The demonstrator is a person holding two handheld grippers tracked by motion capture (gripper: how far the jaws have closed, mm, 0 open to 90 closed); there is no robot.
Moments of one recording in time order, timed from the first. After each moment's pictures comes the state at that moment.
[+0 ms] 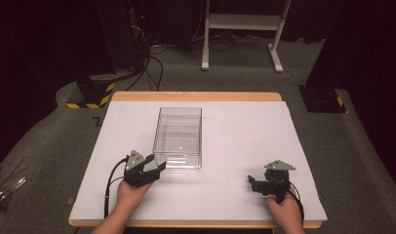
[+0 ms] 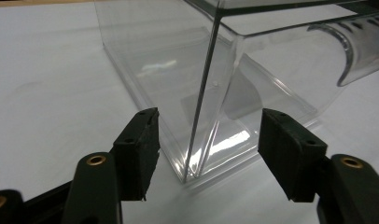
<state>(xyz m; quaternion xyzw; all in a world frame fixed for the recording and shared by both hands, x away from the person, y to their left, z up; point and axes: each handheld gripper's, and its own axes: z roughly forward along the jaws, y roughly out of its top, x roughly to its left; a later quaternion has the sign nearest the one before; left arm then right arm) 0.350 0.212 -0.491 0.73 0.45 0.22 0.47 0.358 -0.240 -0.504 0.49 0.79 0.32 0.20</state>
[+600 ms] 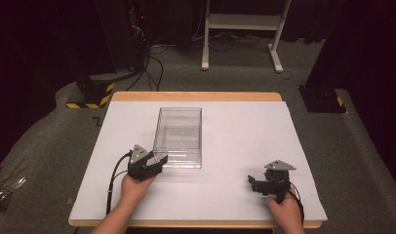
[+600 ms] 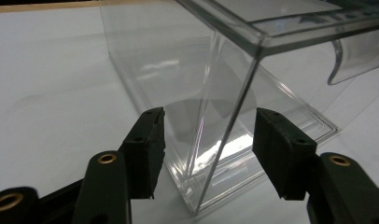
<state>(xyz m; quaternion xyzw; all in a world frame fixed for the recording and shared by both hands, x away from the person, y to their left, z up) 0.368 0.207 -0.492 0.72 0.47 0.22 0.46 0.358 -0.240 -0.504 0.49 0.79 0.32 0.20</state>
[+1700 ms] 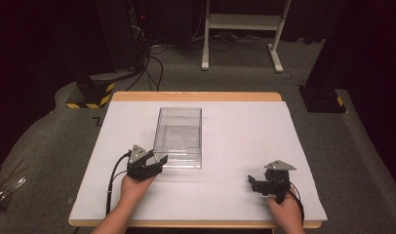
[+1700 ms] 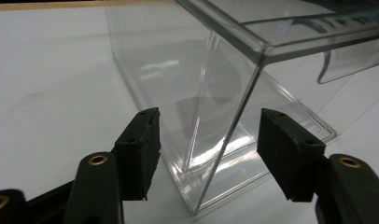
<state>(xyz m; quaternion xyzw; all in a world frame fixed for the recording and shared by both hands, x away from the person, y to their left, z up) 0.364 0.208 -0.488 0.71 0.47 0.22 0.47 0.358 -0.240 -0.504 0.49 0.78 0.32 0.20</state>
